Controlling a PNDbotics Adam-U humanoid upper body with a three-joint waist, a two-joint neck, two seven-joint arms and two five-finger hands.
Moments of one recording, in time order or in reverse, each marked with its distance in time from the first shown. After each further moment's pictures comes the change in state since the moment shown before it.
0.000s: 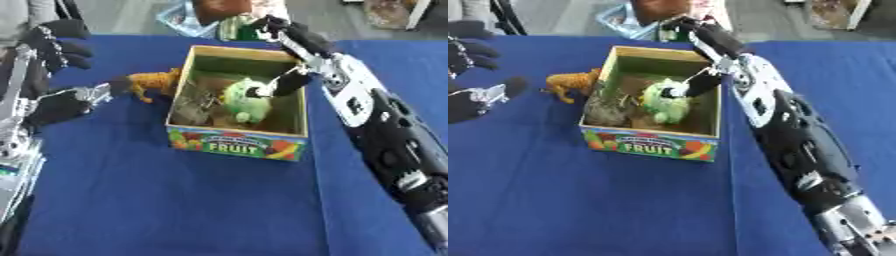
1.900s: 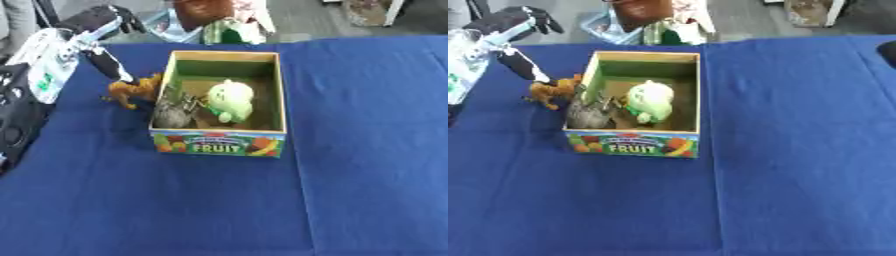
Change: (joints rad) left arm -0.459 0.290 -0.161 0.752 -0.704 -0.236 -0.412; right arm 0.473 -0.434 -0.125 -0.631 -0.637 0.152 -0.152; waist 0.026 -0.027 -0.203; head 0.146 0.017
